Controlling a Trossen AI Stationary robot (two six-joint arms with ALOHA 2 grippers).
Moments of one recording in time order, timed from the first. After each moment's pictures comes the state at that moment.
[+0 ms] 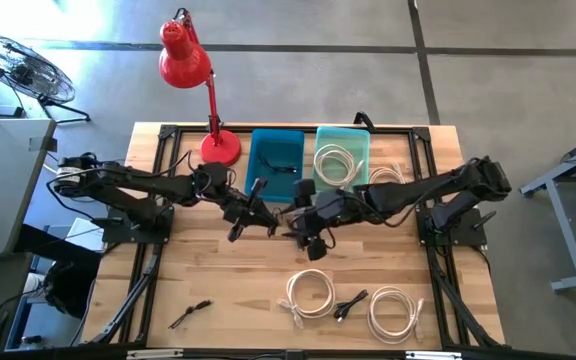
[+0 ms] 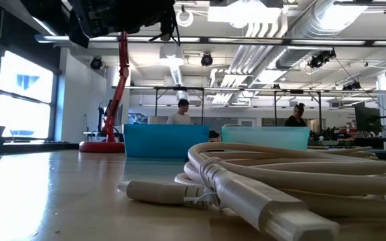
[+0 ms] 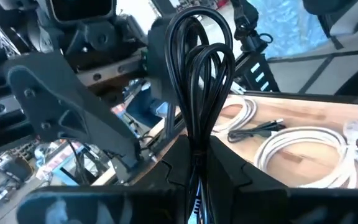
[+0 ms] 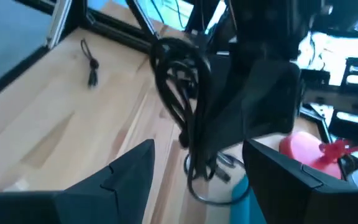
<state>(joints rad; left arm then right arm) 0.09 1.31 0.64 0.65 0.59 0.65 0.18 1.60 1.33 -0.21 0.13 -0.29</state>
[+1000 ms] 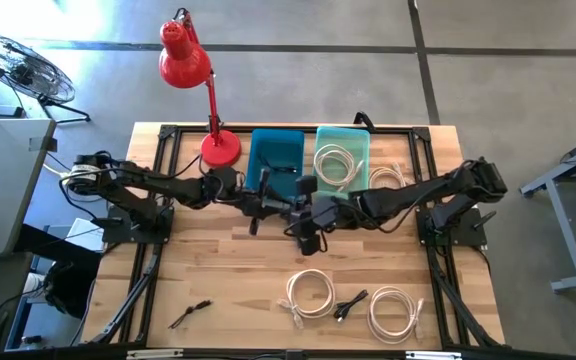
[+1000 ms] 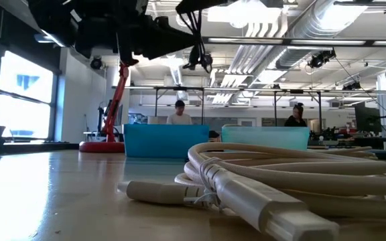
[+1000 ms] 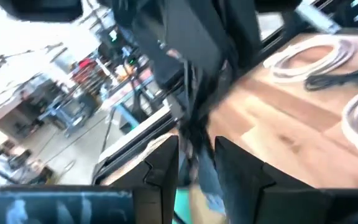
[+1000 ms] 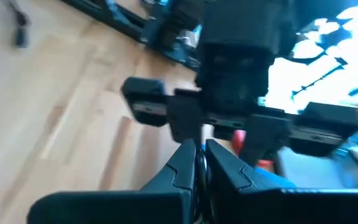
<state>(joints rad) 0.09 1.44 0.64 0.75 0.21 0.65 0.22 1.62 1.33 -0.21 0.43 -0.38</state>
